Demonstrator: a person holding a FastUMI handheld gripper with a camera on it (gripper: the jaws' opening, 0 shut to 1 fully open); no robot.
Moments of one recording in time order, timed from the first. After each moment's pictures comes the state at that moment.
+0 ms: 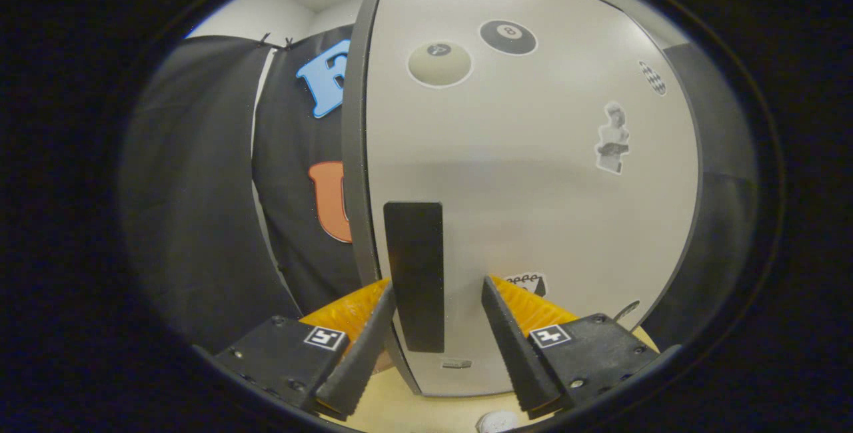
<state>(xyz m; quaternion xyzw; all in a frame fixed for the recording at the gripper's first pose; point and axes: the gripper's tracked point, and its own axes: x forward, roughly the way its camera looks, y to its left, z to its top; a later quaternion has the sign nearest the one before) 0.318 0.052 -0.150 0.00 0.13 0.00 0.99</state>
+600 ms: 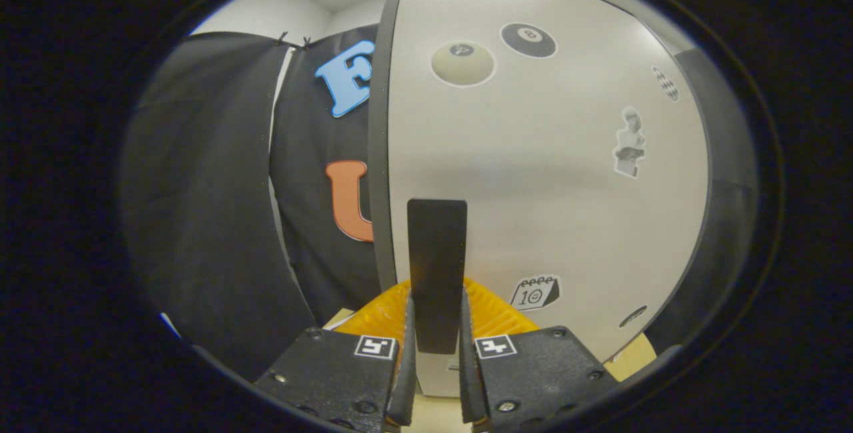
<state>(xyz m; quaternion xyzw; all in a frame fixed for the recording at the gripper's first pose) 0.307 0.061 -0.153 -0.02 0.13 0.05 0.99</state>
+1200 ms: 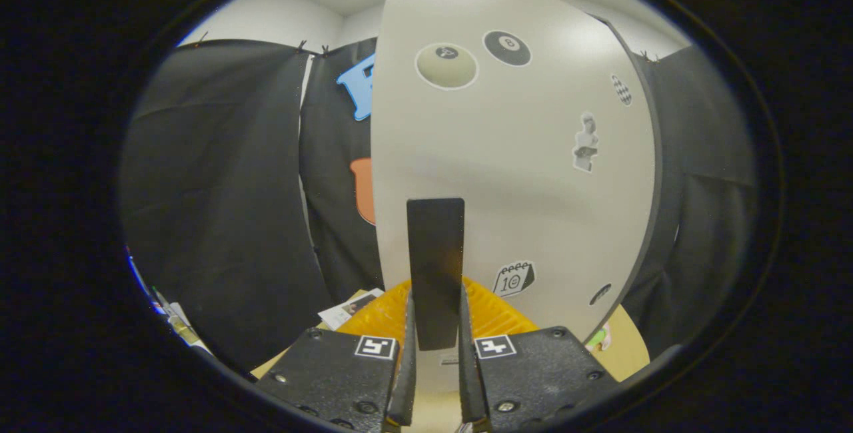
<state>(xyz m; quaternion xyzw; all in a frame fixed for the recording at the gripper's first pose) 0.257 0.046 -0.147 -0.02 0.13 0.08 0.99</state>
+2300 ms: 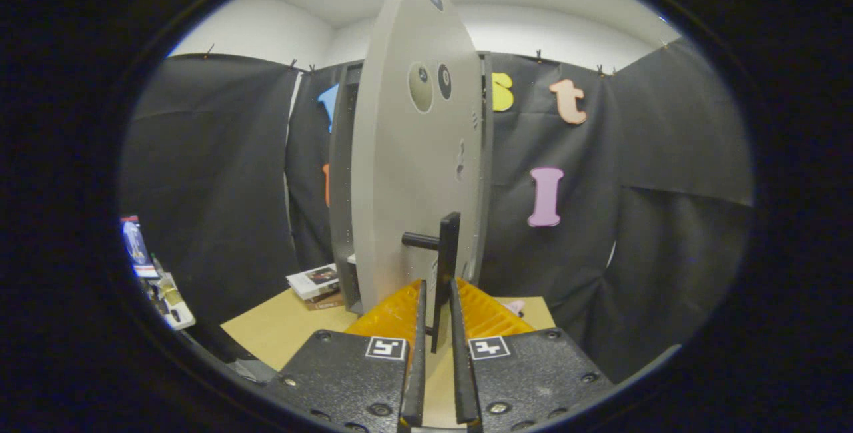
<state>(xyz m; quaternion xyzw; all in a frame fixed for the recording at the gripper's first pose) 0.220 -0.066 -0.131 -0.06 0.10 0.02 0.99</state>
